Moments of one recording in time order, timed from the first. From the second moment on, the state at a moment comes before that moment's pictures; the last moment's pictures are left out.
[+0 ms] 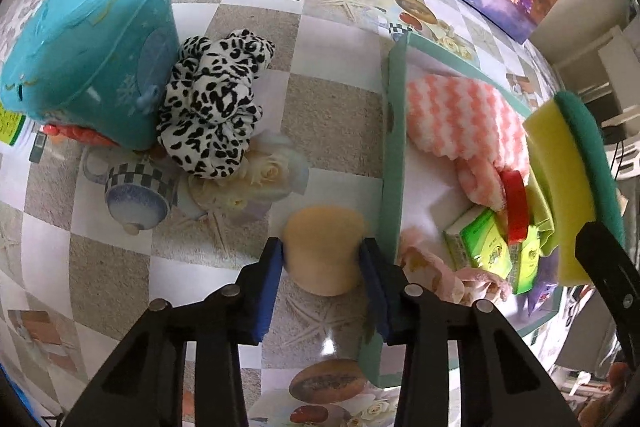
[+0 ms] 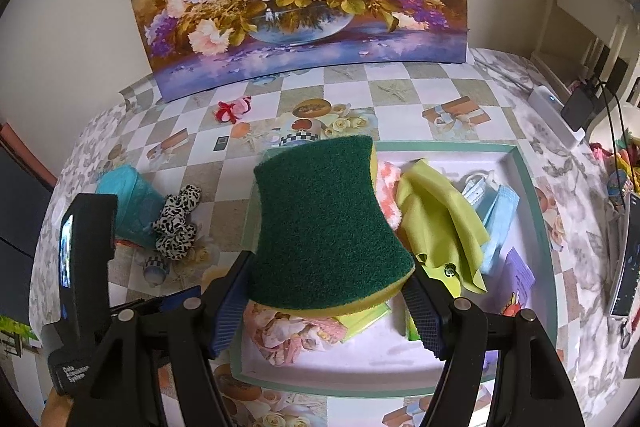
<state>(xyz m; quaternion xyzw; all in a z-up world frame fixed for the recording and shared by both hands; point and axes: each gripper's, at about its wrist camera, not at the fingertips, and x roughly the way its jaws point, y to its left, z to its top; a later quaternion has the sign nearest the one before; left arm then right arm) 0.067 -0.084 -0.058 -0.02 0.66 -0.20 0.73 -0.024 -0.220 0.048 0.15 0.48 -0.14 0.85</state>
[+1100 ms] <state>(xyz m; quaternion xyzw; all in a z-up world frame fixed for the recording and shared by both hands) 0.071 -0.036 -0.003 -0.10 0.60 -0.22 0.76 -0.031 -0.233 0.051 0.17 0.47 -0.15 0.85</state>
